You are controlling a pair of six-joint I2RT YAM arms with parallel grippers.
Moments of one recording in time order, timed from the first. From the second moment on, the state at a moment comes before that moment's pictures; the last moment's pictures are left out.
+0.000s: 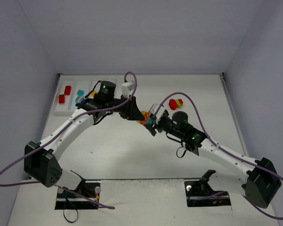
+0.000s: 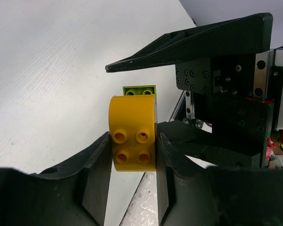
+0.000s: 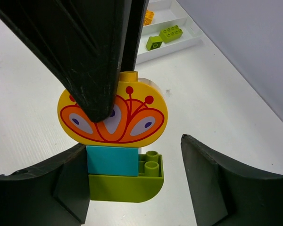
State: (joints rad) left arm -0.53 1.43 1.28 -0.44 0.75 -0.31; right arm 0.74 1.11 0.66 0.24 -0.18 -0.32
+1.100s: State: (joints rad) left arm -0.20 1.38 1.34 -0.52 0.74 -0.28; right arm 0.69 1.13 0.56 0.30 -0.21 -0.30
